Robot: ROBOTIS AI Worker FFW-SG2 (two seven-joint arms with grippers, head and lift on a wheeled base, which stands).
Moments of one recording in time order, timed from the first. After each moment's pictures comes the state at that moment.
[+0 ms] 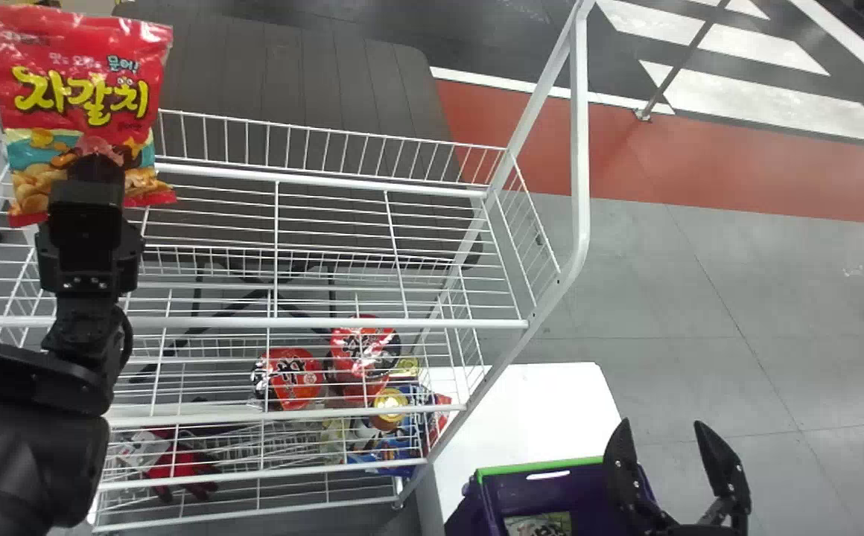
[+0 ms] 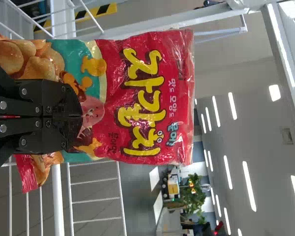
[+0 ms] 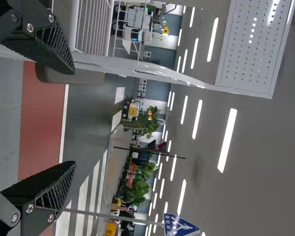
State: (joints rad) left arm -0.12 0.00 -0.25 -1.24 -0.12 -0.10 0.37; right arm 0.63 -0.15 -0.31 -1.29 -0.25 -0.98 0.18
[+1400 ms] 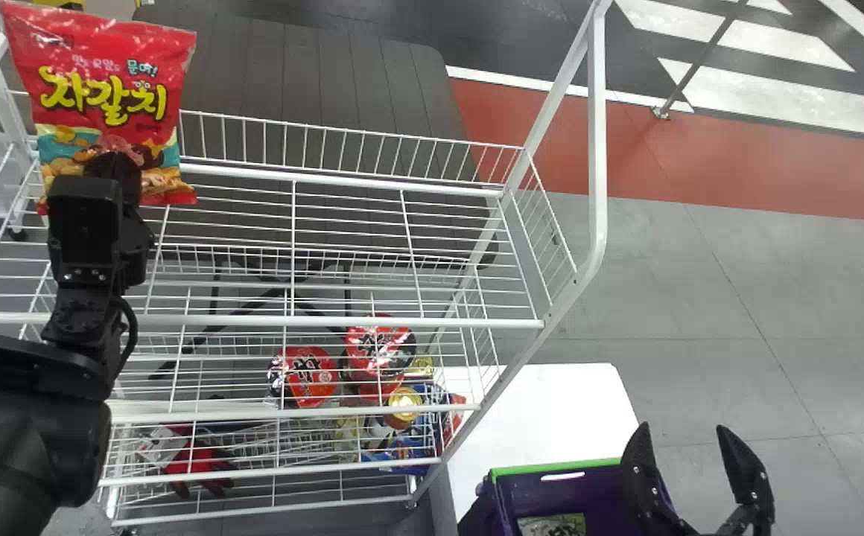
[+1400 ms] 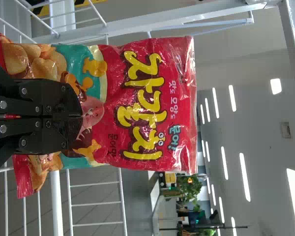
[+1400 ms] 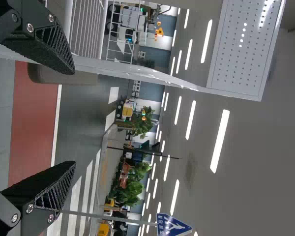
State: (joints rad) left arm -0.17 0.00 -0.20 -1.13 -0.09 -0.18 0.28; right arm 0.64 -0.14 -0.31 -1.29 -0.24 -1.02 0.18
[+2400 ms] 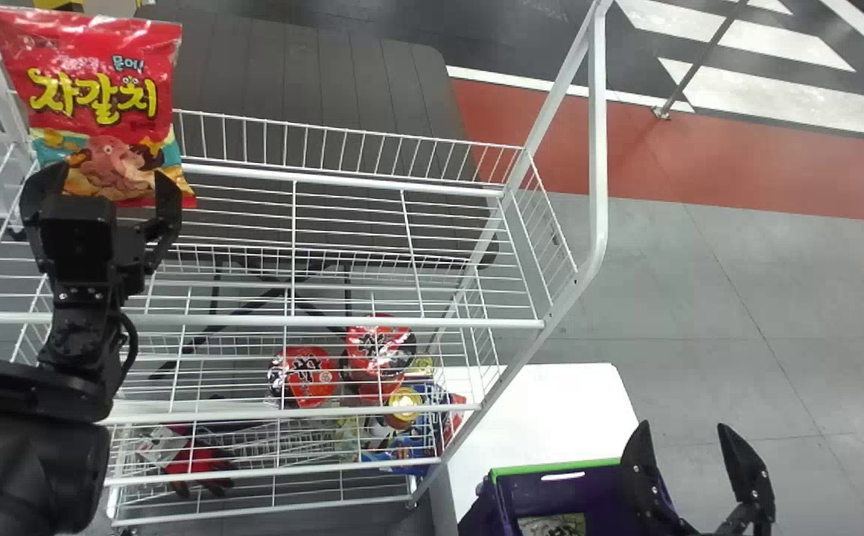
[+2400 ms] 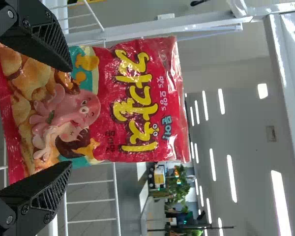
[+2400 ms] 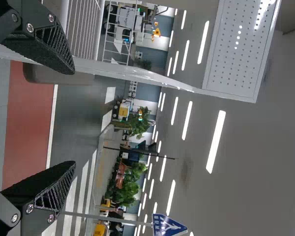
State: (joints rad) left arm -0.12 0.00 -0.19 -1.15 -0.09 -0.28 0.29; right arm 0.64 -0.14 -0.31 -1.29 -0.23 -1.03 0.18
